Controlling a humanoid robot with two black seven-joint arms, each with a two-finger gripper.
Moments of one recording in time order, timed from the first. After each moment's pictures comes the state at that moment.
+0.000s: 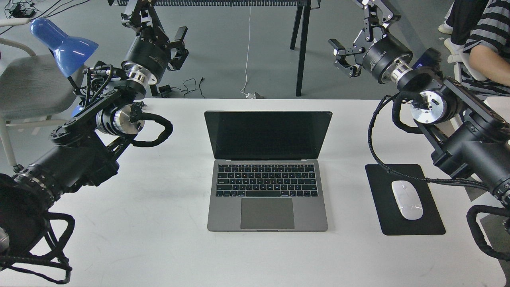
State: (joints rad) left arm -0.93 0.22 -0.68 -0.73 0.16 -0.15 -0.49; right arm 0.91 -0.31 0.81 0.83 -0.23 0.28 0.09
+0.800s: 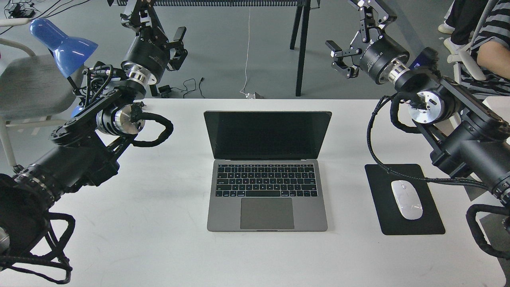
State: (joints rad) left arm -0.93 0.22 -0.69 -0.73 0.15 -0.14 -0.49; right arm 0.95 -0.31 0.76 0.82 -0.25 0.28 0.09
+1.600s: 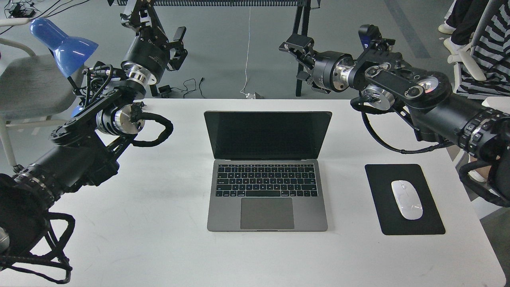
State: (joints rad) left arm -0.93 0.22 -0.69 -0.73 0.15 -0.14 -0.49; right arm 1.31 -0.11 -0.09 0.51 -0.30 0.25 0.08
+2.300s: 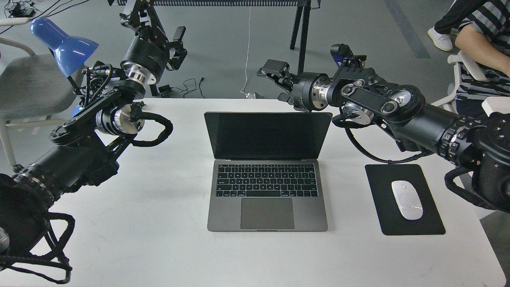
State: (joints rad) left arm -0.93 0.22 -0.69 -0.73 0.15 -0.14 -0.49; right arm 1.31 -0.08 -0.16 0.59 -0.29 0.27 0.08
